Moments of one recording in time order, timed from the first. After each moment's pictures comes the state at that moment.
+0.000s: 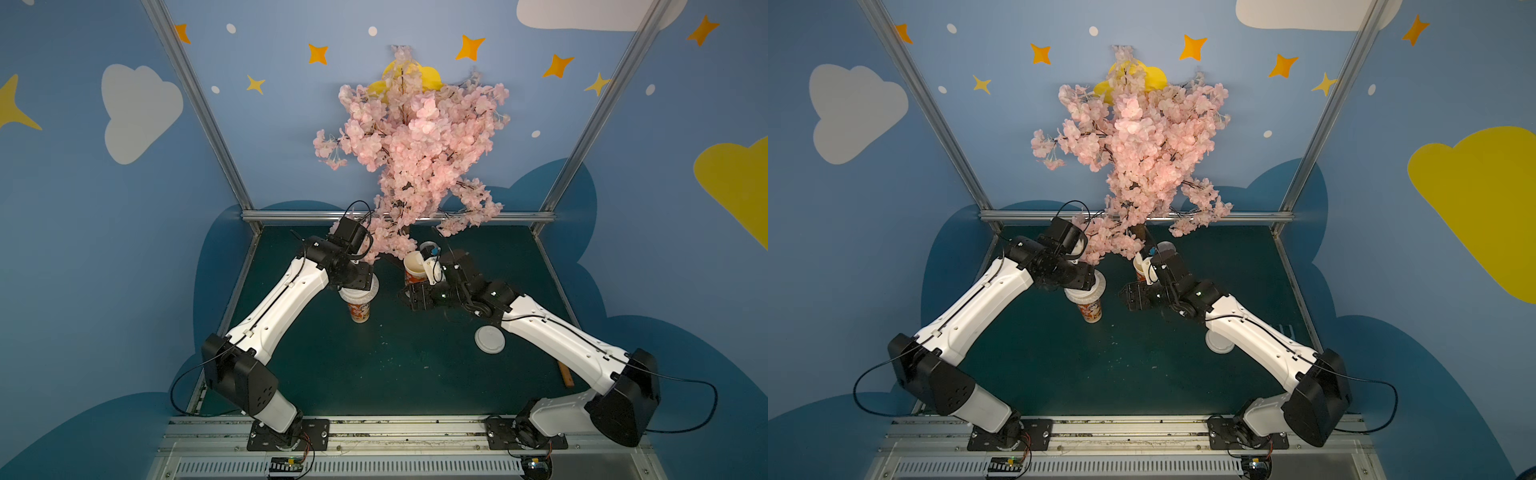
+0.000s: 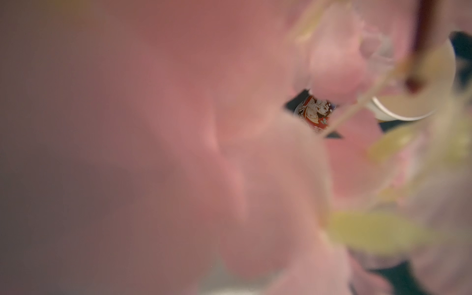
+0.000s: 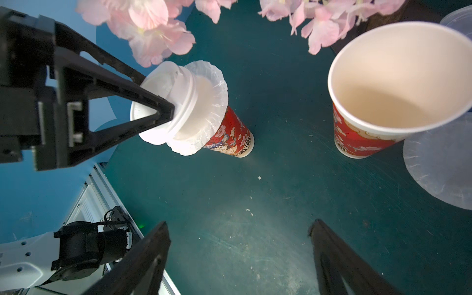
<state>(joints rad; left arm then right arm) -0.47 1.59 1.62 -1.16 -0.06 -0.29 0.78 1.39 1.21 -0.49 -0.20 0.42</state>
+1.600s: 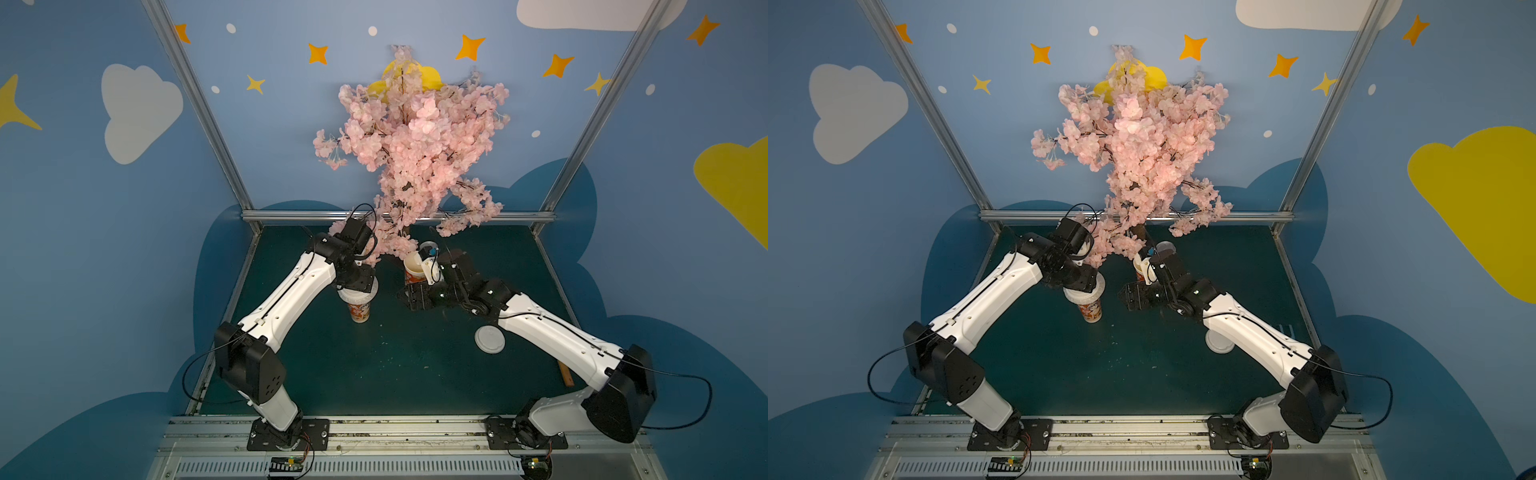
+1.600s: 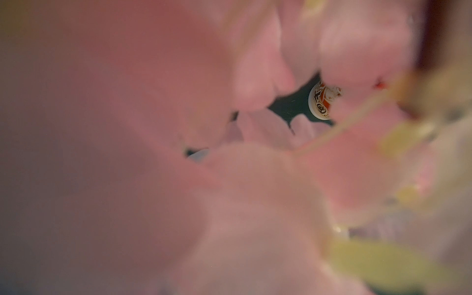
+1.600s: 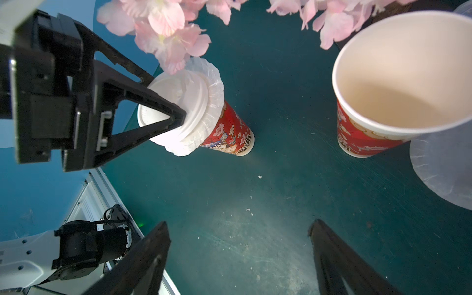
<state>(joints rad) -0.47 1.65 1.66 -1.20 -0.08 -0.25 0.77 1.42 1.21 -0.48 -0.22 0.42</state>
